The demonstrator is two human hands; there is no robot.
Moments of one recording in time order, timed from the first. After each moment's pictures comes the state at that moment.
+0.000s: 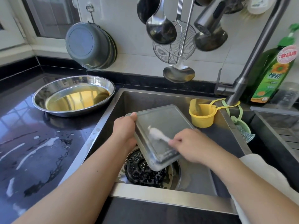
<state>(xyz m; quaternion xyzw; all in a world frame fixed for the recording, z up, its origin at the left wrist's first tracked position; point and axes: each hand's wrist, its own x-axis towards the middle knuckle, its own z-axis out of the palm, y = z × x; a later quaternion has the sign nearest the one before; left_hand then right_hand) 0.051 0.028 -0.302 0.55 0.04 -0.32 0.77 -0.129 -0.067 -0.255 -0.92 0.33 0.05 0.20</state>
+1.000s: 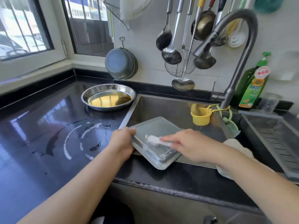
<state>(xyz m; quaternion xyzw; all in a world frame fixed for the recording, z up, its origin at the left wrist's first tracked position) -0.021 0.179 -0.259 0.56 0.05 -0.31 0.77 -0.193 0.031 -0.202 -0.98 0.13 0.06 0.15</state>
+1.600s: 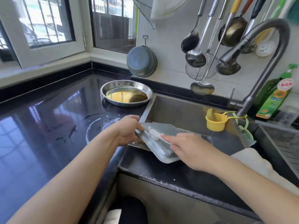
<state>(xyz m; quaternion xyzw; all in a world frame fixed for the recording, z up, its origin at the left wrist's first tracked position) 0.019 0.235 -0.226 0.62 -0.09 -0.40 0.67 -0.160 0.088 -0.209 -0.99 0.11 0.04 0.08</state>
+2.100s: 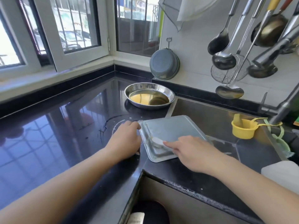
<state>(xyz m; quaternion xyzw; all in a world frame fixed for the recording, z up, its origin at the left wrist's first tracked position) 0.048 0.314 -0.262 0.91 -0.32 -0.02 0.25 -0.103 0.126 -0.220 -0.99 0.06 0.09 0.02</state>
